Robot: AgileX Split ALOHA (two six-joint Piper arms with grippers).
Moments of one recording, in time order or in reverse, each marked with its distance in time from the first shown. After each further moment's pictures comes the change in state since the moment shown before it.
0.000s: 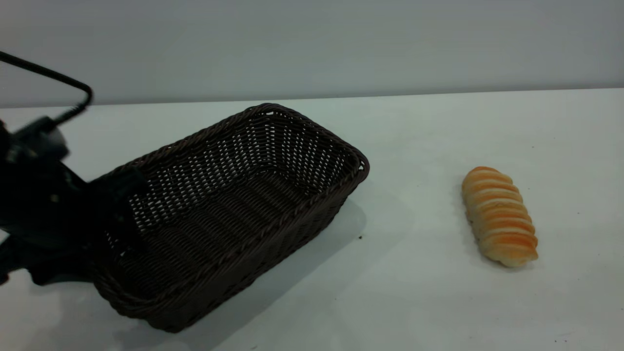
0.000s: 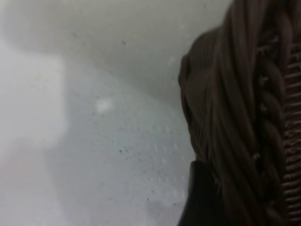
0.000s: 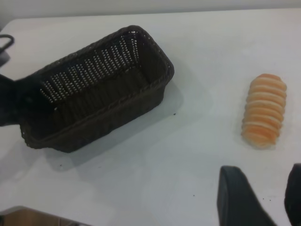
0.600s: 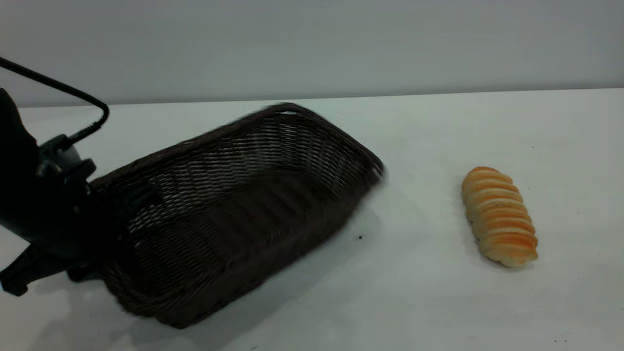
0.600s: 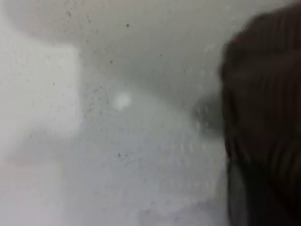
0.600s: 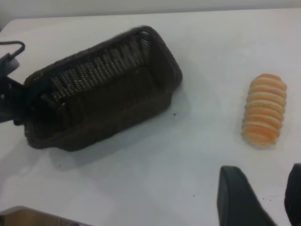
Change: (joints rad) left arm -0.005 0.072 -0.030 -0.006 -0.022 -0.031; right arm 0.000 0.000 0.000 0.000 0.000 0.001
